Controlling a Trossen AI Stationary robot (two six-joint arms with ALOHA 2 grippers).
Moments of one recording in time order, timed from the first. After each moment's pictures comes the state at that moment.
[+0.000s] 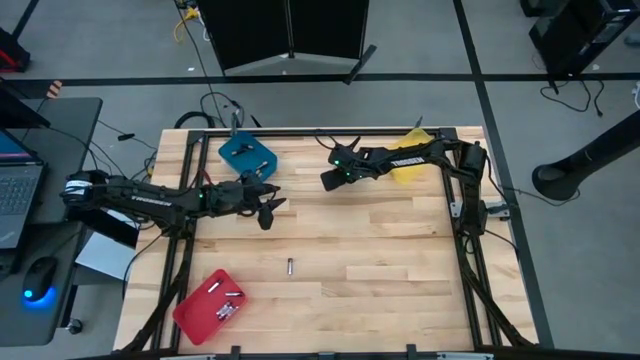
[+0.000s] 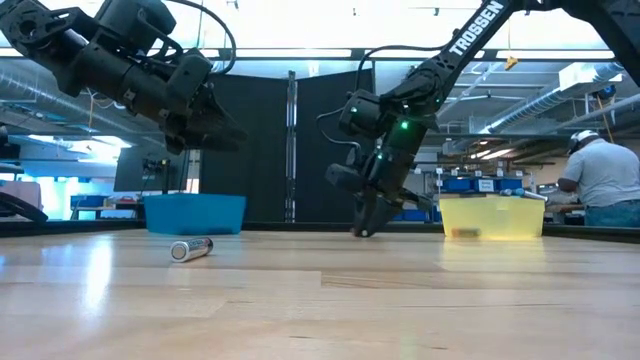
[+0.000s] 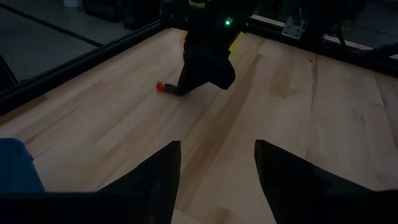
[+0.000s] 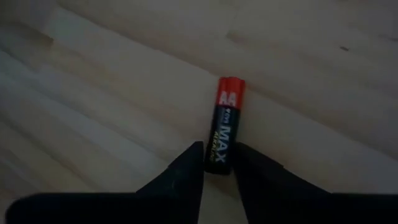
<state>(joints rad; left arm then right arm) 0.07 1.07 0.35 0.35 -0.31 -0.29 -0.40 1.98 1.18 -0.29 0.14 0.73</state>
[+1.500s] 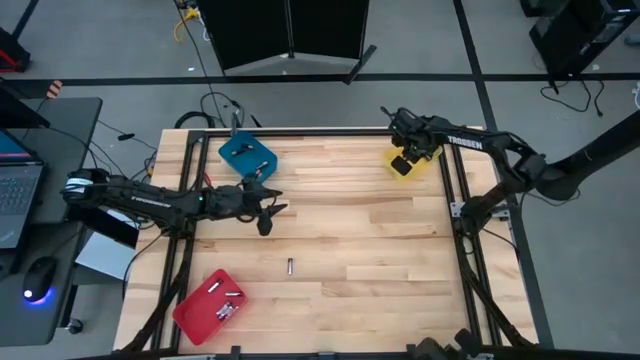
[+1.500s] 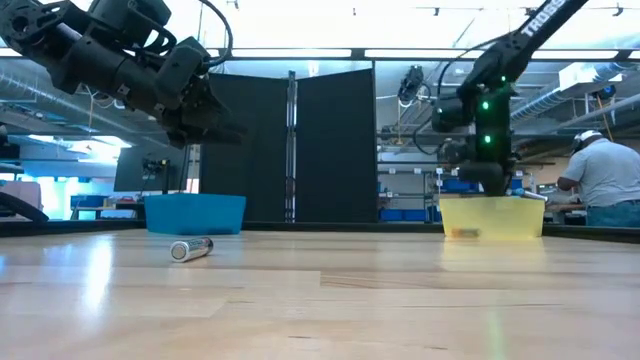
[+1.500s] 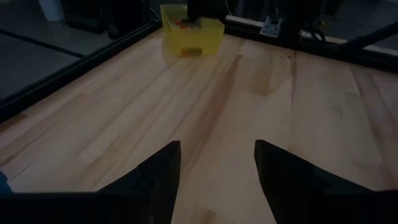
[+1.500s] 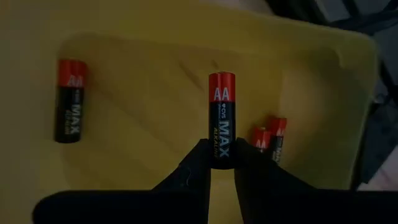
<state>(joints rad) 0.01 1.07 0.35 0.37 -0.31 -0.24 -0.83 1.55 0.95 -0.80 0.31 -0.05</state>
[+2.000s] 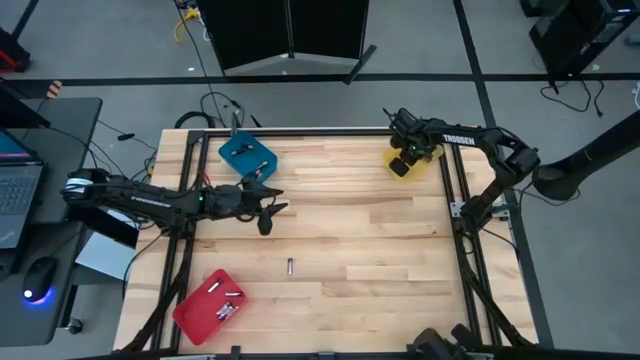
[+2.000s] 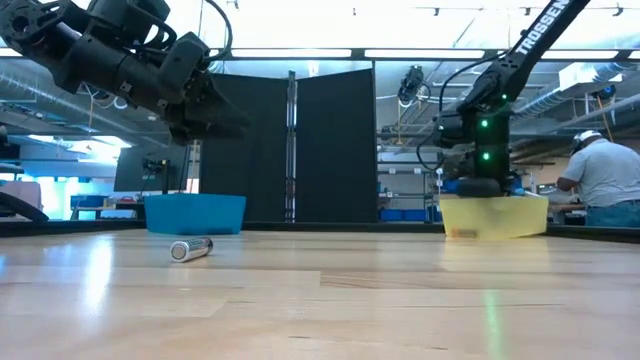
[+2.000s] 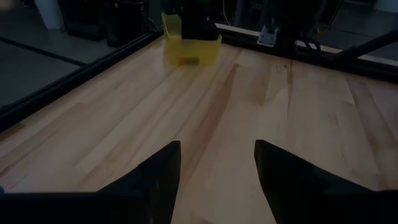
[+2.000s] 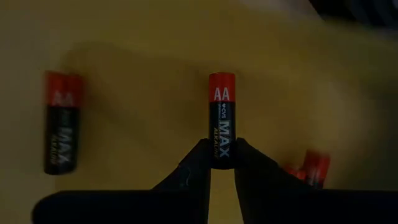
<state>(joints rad) 0.01 1.07 0.35 0.41 -0.31 -0.23 -0.90 1.63 0.90 -0.66 0.23 -0.09</state>
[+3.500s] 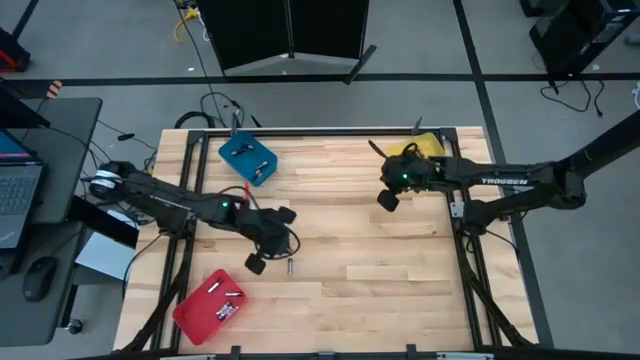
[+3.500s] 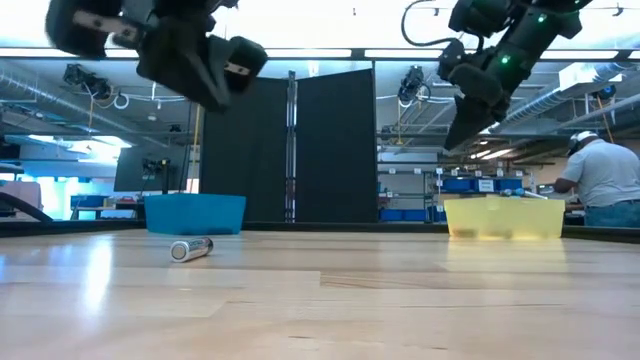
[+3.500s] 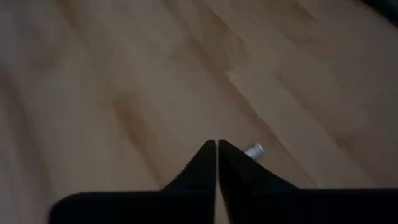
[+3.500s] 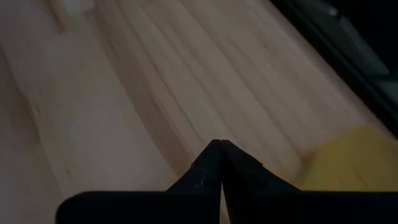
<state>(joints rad) -0.21 1.37 0.91 -0.38 0.10 0.36 -0.24 1.13 0.79 -0.57 0.26 0.24</state>
